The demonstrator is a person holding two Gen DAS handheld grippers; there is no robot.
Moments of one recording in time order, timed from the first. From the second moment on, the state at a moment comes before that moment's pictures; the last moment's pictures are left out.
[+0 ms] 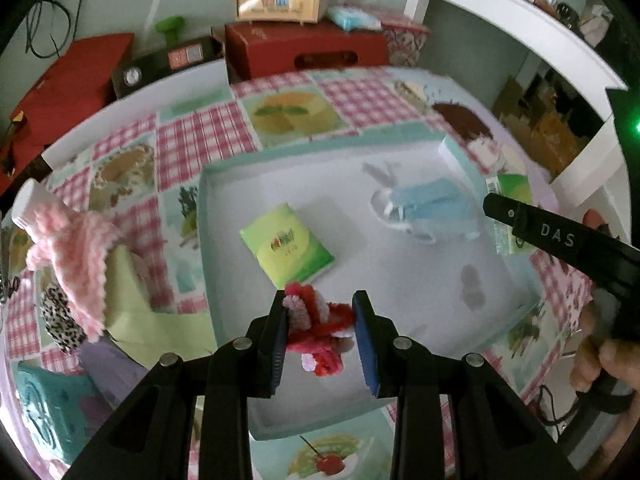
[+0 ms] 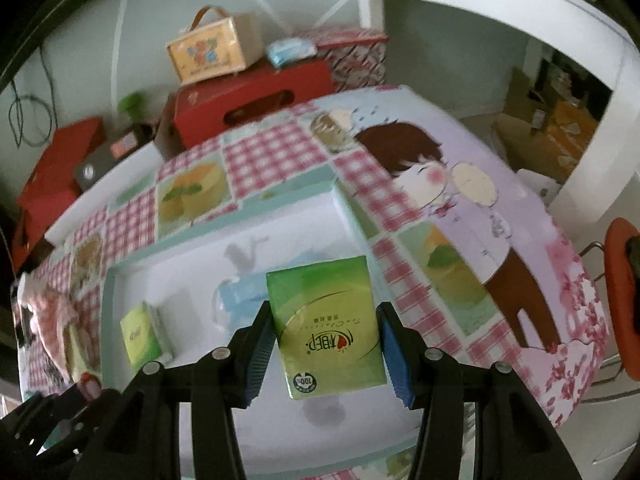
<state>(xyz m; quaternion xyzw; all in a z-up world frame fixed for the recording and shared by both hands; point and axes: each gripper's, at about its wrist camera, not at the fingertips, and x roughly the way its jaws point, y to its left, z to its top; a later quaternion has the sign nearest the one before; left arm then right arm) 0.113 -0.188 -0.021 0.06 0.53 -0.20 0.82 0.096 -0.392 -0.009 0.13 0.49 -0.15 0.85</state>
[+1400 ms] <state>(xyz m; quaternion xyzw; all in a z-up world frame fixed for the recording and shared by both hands) 0.130 -0.148 -0.002 -0.03 0.50 -0.15 0.85 0.103 -0.383 -0.020 0.11 0.51 -0.16 0.84</state>
